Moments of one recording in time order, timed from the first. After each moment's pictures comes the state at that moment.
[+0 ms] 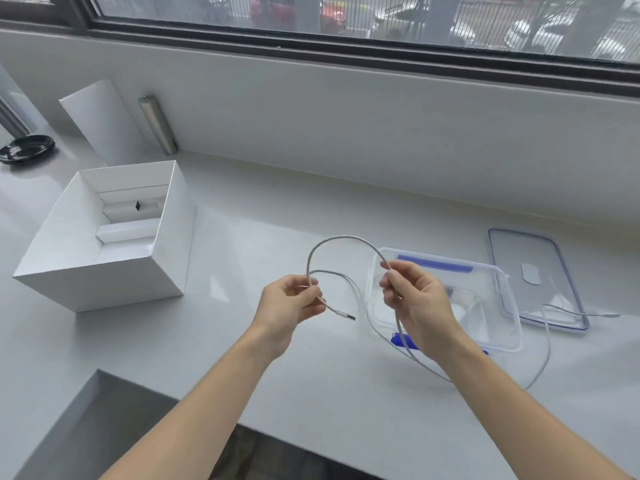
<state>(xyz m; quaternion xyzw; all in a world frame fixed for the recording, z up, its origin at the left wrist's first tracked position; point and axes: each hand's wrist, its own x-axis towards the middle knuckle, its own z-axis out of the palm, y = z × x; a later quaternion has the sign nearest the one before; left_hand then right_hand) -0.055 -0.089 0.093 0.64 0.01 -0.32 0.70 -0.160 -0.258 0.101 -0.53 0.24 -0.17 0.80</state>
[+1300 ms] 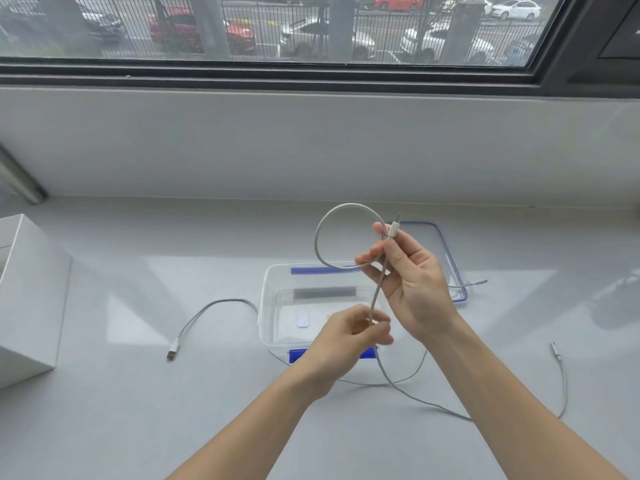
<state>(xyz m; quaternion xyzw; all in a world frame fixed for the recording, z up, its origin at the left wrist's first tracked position) -0.191 -0.261 0.109 0.64 -0.28 -0.49 0.53 -0.243 -0.374 0.153 -0.43 0.16 -0.32 0.83</state>
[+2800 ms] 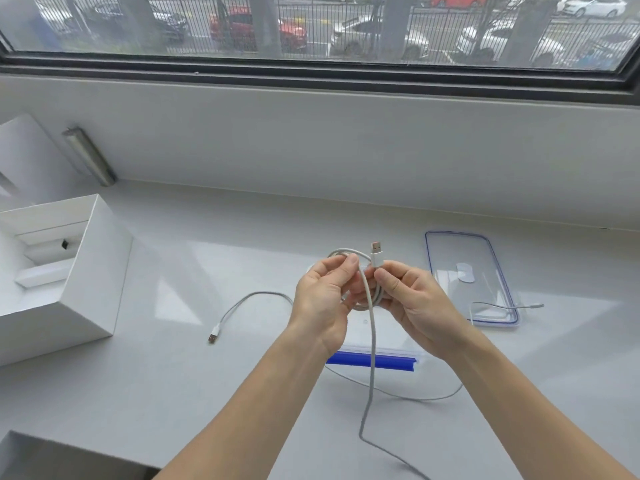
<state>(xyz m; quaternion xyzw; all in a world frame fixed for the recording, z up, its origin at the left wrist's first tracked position) -0.134 -0.251 0.154 0.49 0.03 -0.38 0.78 -0.218 -0.355 0.140 -0.57 0.12 -0.12 0.80</state>
